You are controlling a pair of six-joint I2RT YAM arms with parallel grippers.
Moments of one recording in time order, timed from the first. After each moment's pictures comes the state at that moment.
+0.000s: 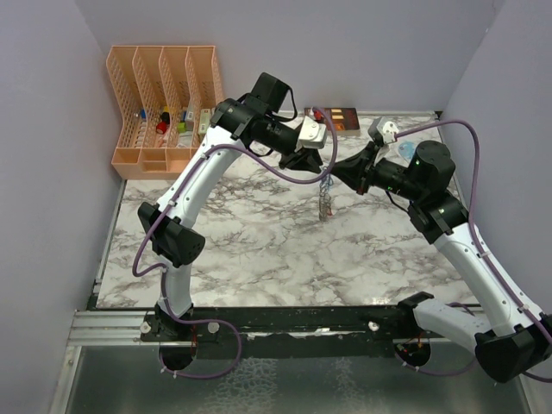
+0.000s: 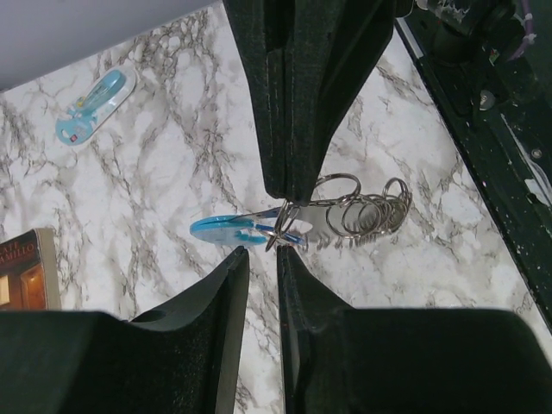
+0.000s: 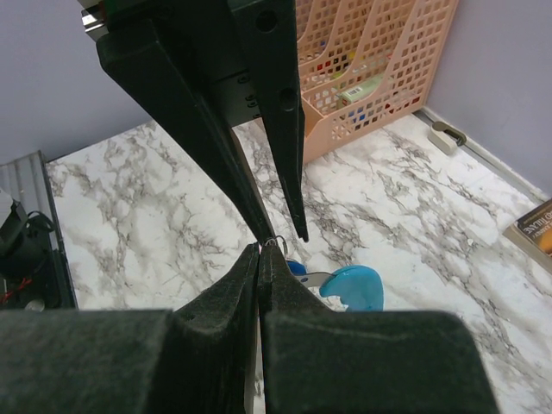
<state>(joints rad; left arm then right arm) -0.61 1.95 2.29 -1.21 1.01 0.97 0.39 1.02 1.05 -0.08 -0.65 0.01</state>
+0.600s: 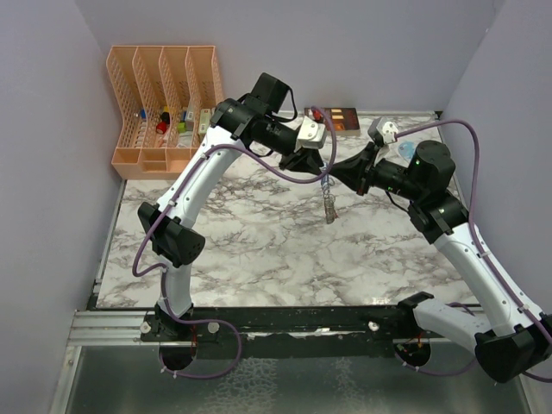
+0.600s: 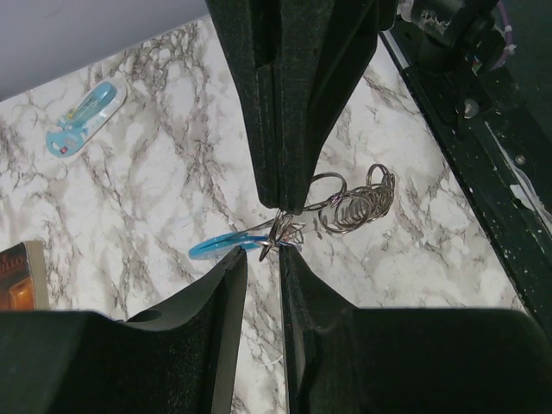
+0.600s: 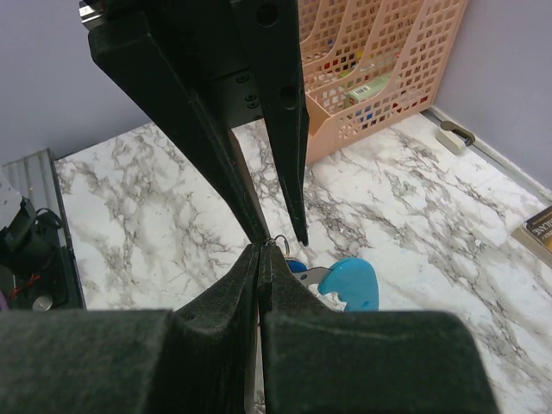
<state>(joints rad) -0.61 1.95 2.29 -1.20 1.05 0.97 0.39 1.02 1.05 -0.08 -0.67 0.02</state>
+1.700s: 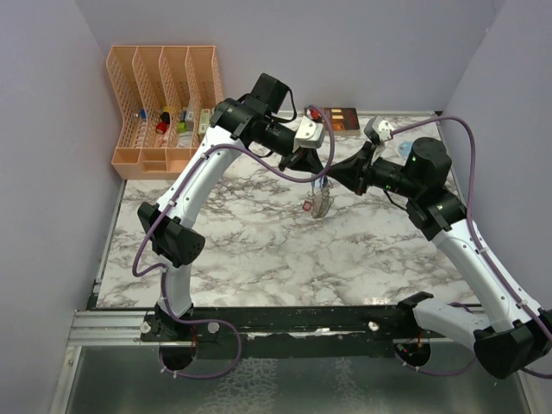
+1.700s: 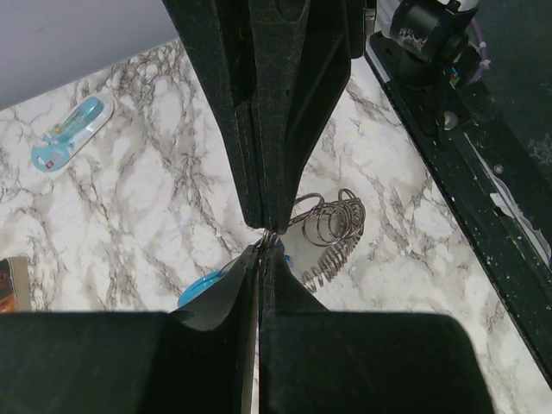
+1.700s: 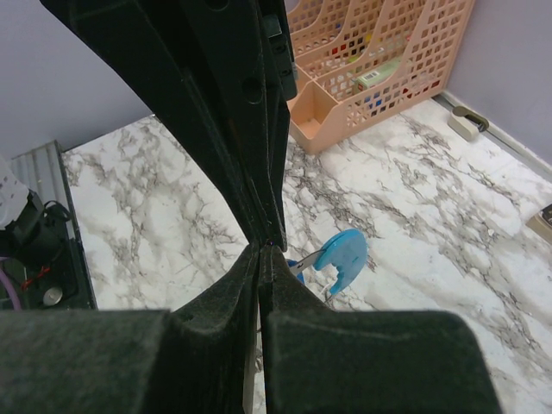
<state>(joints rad) -0.61 1.95 2.29 -1.23 1.10 0.98 0.39 1.05 1.07 -0.12 -0.68 0.02</state>
